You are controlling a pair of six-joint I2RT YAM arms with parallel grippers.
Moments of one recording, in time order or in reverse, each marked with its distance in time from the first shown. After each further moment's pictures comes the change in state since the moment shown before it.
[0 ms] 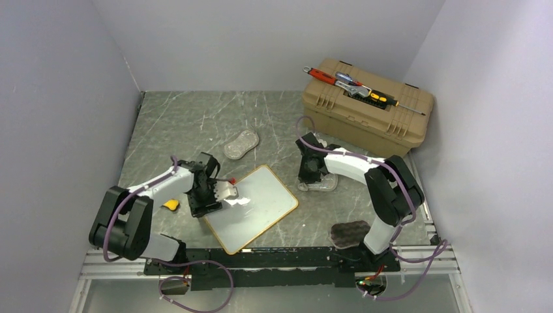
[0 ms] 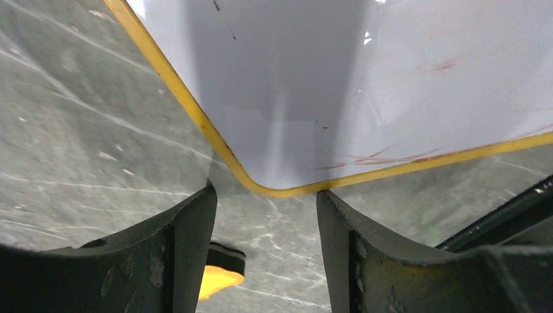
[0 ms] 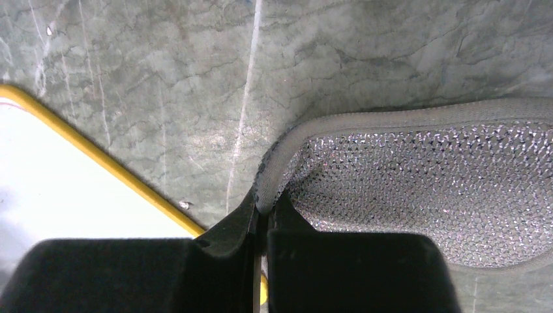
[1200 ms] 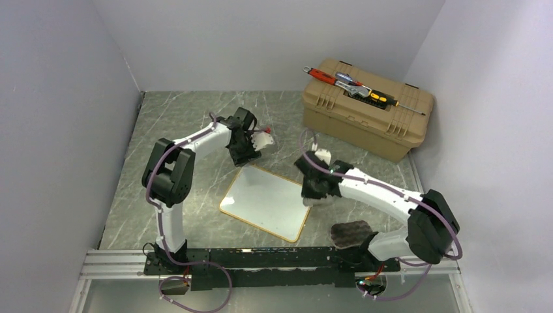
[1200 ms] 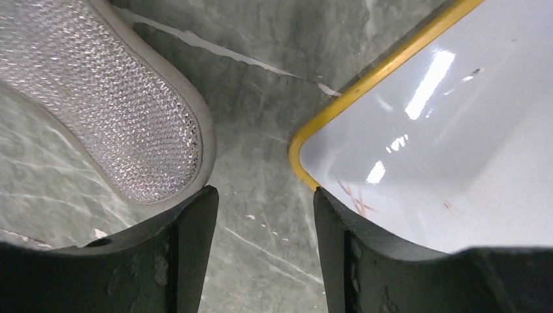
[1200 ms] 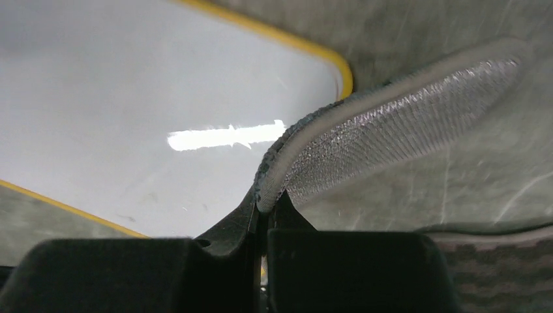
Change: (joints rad) left arm -0.127 0.573 0.718 0.134 0.014 -0.159; right arm 0.257 -0.375 -0.166 -0.235 0.127 0.161
